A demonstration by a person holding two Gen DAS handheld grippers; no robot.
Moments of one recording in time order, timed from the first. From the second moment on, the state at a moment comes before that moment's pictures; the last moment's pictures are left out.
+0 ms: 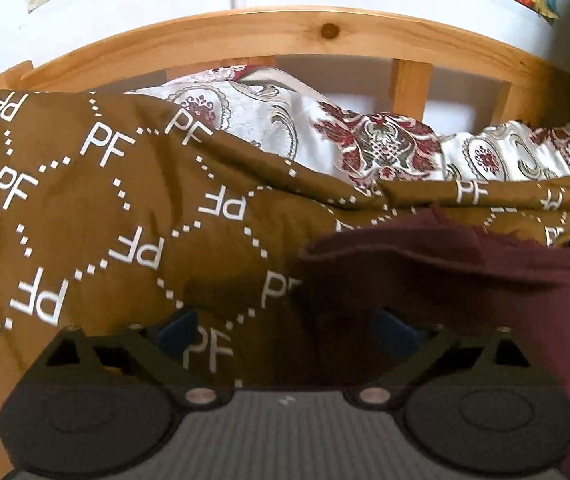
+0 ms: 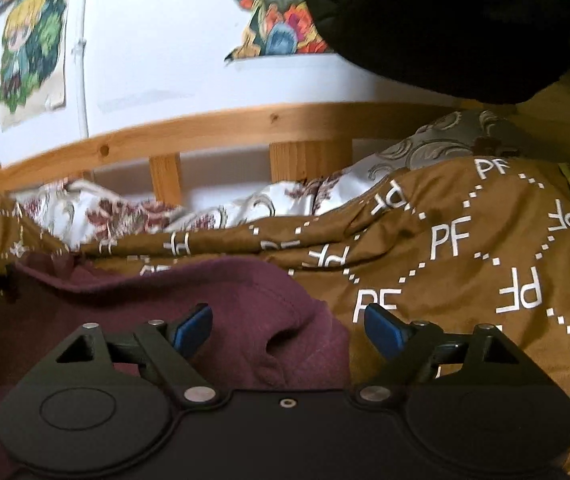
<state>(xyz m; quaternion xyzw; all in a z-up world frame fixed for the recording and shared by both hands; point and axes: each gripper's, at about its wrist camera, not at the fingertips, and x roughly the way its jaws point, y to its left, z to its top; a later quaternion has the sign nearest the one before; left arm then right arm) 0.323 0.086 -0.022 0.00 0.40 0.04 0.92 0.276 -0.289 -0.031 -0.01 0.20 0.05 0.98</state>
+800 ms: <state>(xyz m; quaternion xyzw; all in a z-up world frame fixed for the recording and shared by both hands) 0.317 0.051 -0.032 0.06 0.44 0.07 0.89 0.279 -0.302 -0.033 0.01 0.21 0.05 0.98</state>
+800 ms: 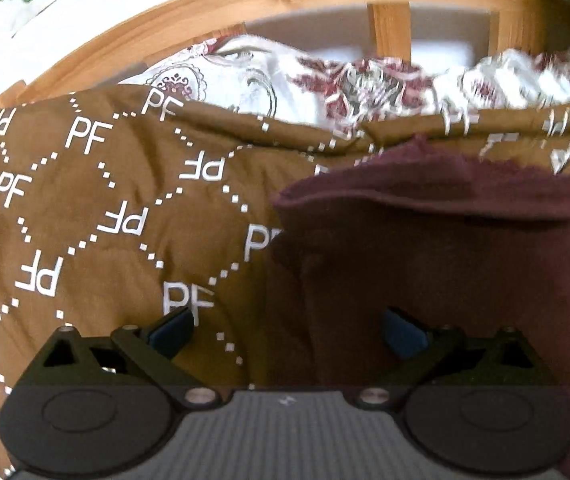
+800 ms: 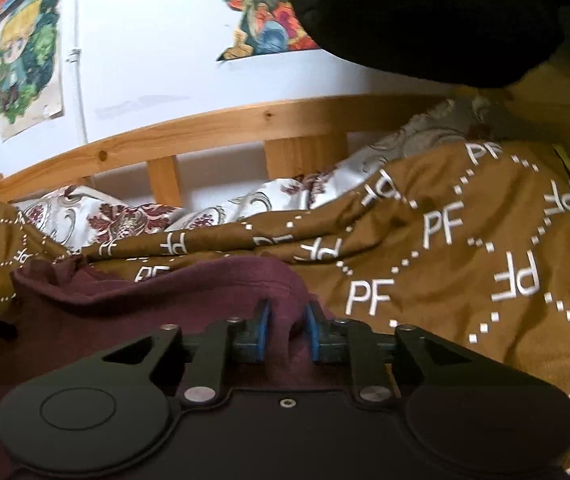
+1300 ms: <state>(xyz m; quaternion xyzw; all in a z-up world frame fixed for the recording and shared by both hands) 0.375 0.046 -0.024 -0.02 0.39 0.12 0.91 0.275 -0.281 -0.041 -0.11 0.18 0.07 0.98</state>
